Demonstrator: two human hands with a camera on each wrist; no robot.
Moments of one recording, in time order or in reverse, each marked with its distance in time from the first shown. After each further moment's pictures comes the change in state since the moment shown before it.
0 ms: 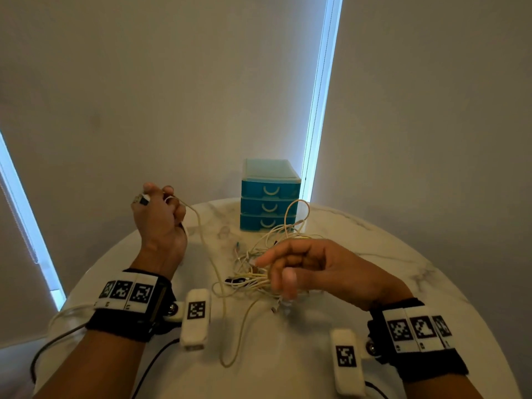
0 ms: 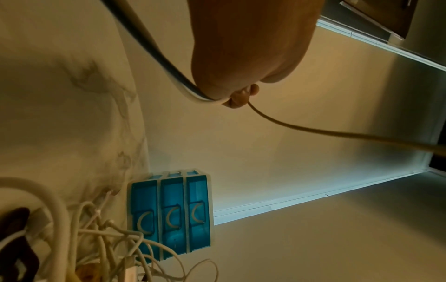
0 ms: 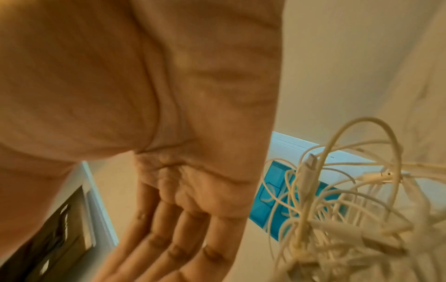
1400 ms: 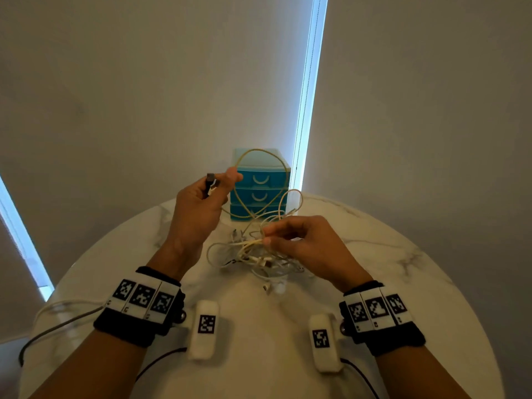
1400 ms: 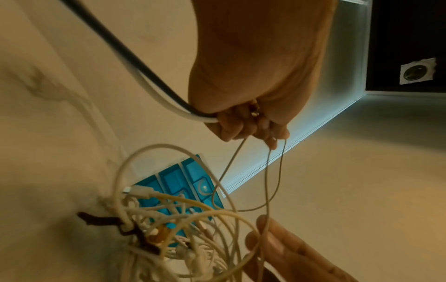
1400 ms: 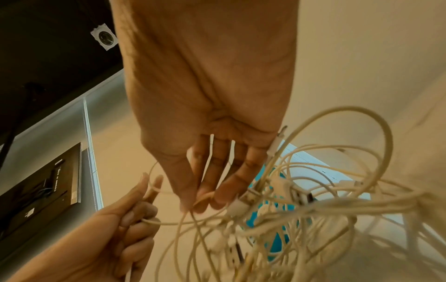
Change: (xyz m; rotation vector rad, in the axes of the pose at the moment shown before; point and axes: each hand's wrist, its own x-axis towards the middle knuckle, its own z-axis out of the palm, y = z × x) left_hand -0.074 -0.011 0.037 0.619 -0.514 0.051; right_hand 0.025 0.039 -0.009 -0.349 0.619 0.001
